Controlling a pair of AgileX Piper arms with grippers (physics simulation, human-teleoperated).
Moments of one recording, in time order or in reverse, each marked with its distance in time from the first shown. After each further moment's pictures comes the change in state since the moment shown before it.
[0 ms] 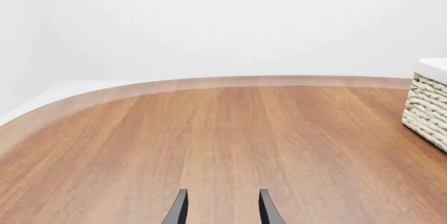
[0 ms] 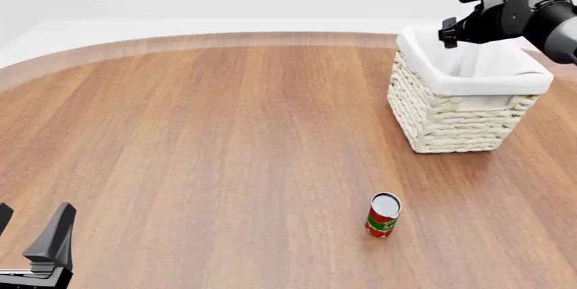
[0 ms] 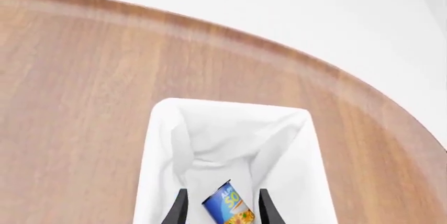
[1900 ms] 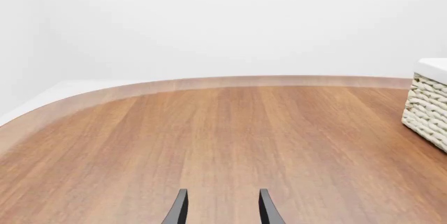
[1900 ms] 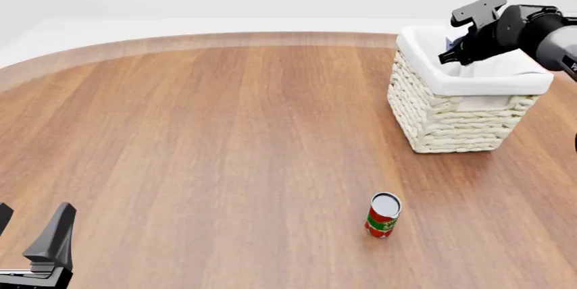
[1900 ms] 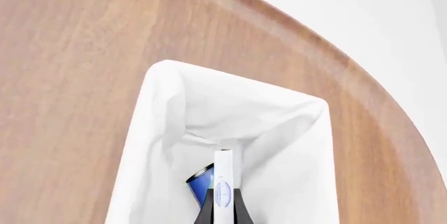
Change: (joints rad) left arm 0.000 0.000 0.000 0.000 0.000; right arm -0.024 0.070 -0.019 0.079 -0.192
